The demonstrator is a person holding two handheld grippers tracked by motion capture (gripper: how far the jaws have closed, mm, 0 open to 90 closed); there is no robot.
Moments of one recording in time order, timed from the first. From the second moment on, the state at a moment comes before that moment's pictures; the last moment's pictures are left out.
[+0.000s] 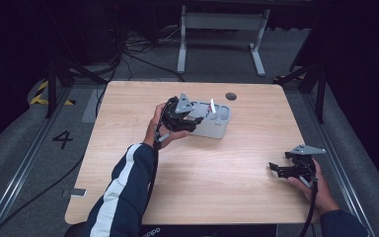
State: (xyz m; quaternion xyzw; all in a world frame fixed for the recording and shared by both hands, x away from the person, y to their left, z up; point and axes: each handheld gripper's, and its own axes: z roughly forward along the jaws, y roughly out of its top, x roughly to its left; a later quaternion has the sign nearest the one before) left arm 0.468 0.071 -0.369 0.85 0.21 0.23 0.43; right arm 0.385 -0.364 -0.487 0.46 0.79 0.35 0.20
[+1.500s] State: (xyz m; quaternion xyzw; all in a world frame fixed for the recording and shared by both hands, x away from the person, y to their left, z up) left arm 0.386 0.187 -0.442 0.90 0.24 0.25 0.25; right arm 0.385 -0.364 -0.487 0.46 0.79 0.35 0.20
